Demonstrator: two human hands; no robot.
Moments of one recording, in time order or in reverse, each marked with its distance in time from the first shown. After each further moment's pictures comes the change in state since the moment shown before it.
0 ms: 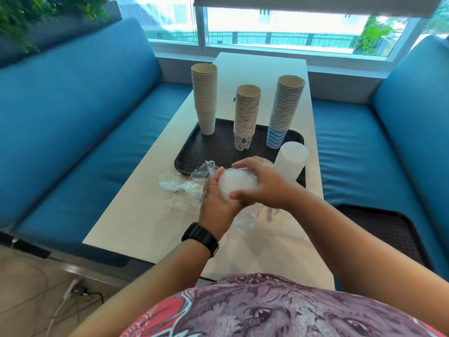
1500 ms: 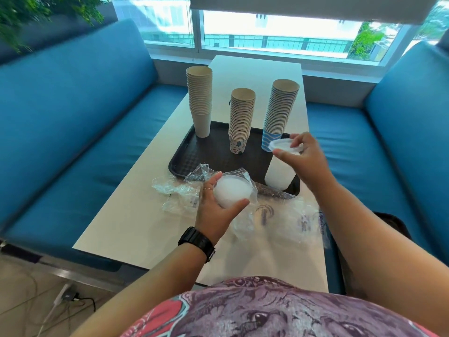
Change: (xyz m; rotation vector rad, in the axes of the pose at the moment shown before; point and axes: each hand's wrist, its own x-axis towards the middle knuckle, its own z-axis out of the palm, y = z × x) left_hand 0.000 -0.007 0.005 0.043 0.016 0.068; right_hand 0.012 0.069 -0.045 0.403 0.556 0.204
